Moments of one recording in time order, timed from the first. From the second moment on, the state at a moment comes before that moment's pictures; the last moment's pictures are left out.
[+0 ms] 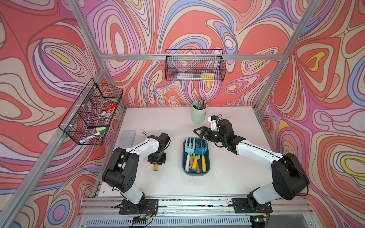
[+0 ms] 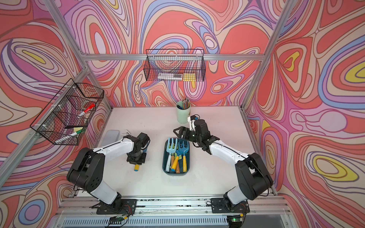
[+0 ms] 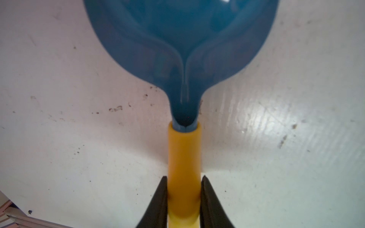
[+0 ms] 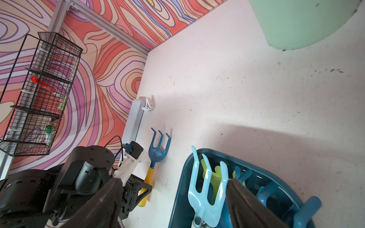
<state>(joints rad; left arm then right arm) -0.37 1.64 0.95 -0.95 -0.16 -0.37 0.47 1.52 0.94 0.12 -0.41 0.72</state>
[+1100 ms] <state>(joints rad) -0.34 1.70 0.98 -1.00 -0.15 -0.37 0.47 1.50 0.94 0.12 -0.42 0.72</state>
